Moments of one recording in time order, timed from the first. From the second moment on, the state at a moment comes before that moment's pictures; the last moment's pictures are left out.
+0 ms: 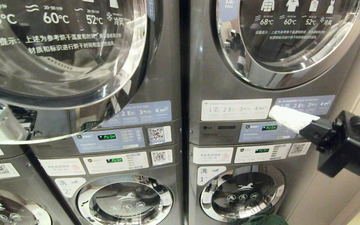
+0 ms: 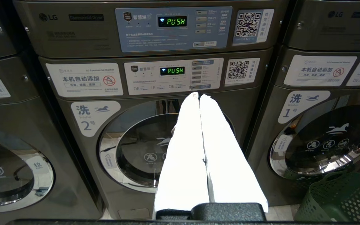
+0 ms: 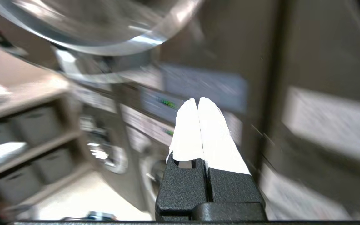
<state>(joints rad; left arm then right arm) 0.00 0.00 0.00 0.00 0.00 0.00 0.60 1.24 -0.48 -0.88 0.15 0.13</state>
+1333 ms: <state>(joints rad) 0.00 0.00 0.00 0.00 0.00 0.00 0.03 0.25 -0.06 0.10 0.10 -0.06</state>
